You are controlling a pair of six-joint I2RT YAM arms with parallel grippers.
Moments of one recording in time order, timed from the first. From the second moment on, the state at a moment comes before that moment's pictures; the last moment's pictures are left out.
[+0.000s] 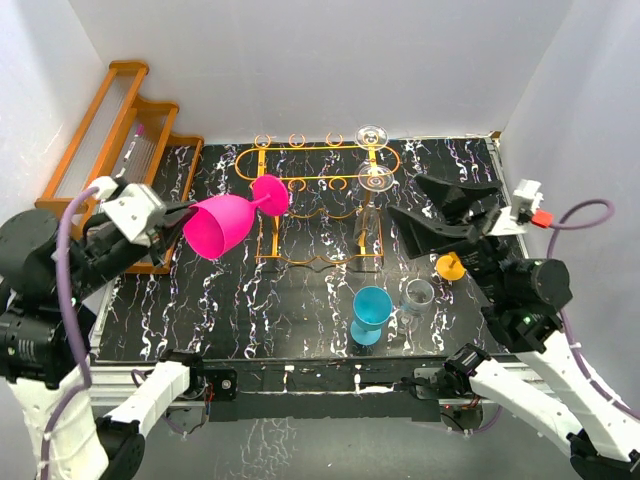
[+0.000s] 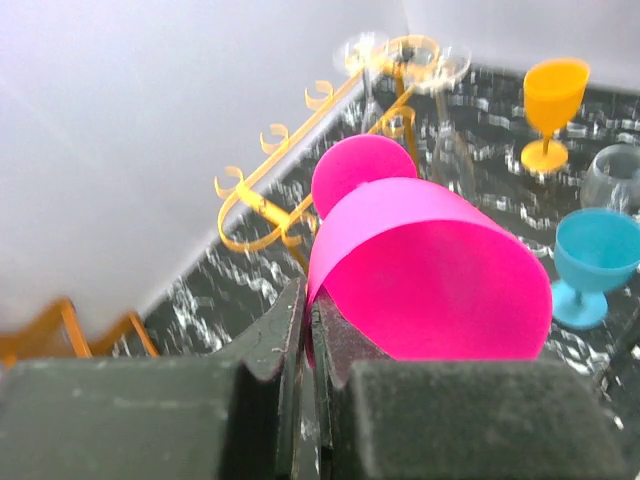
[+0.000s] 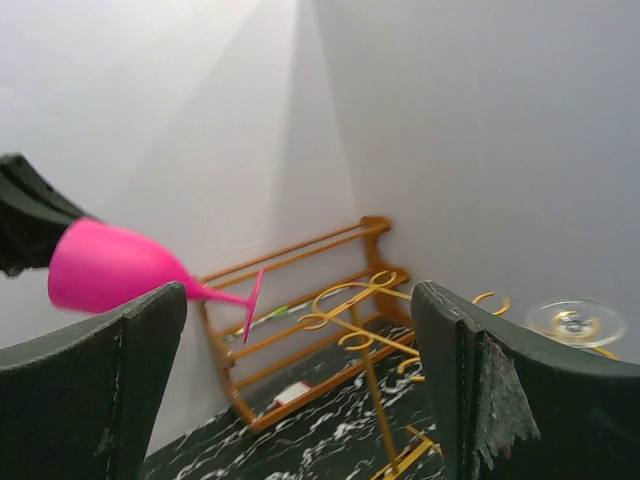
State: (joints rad) left arm -0.14 0.89 1.78 -1.06 0.60 0.41; right arm 0.65 0.58 0.85 0.34 -0.06 0.31
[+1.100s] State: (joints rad) left arm -0.07 0.54 0.75 1.04 0.59 0.09; right arm 0.93 1.16 0.87 1.12 -0.17 0.79
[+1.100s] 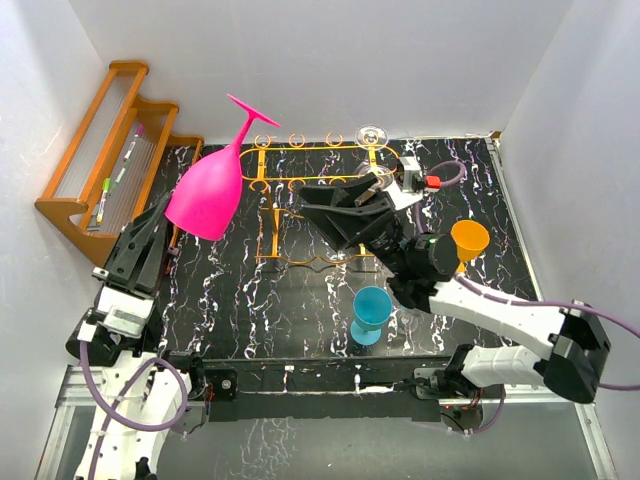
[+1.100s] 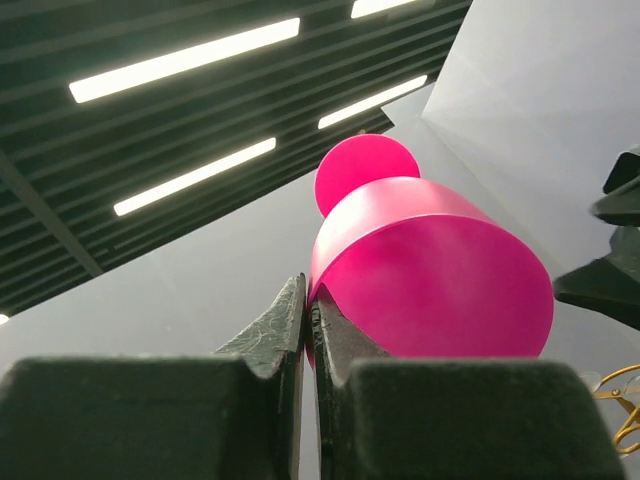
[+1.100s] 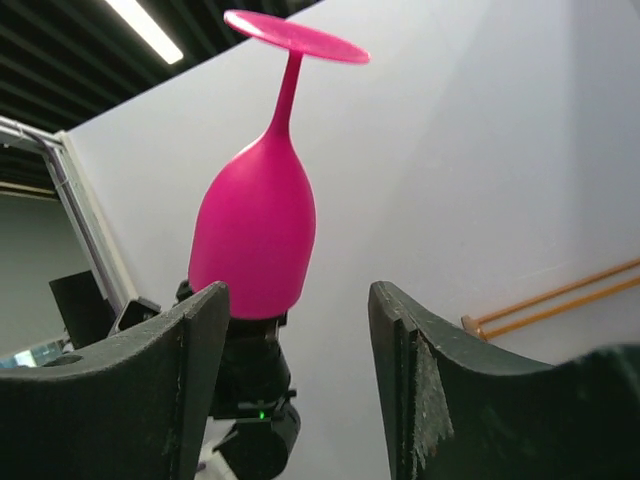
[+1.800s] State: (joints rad) left arm -0.14 0.54 0.63 1.20 0.66 0.21; right arm 1.05 1.52 1.20 1.39 0.07 0.68
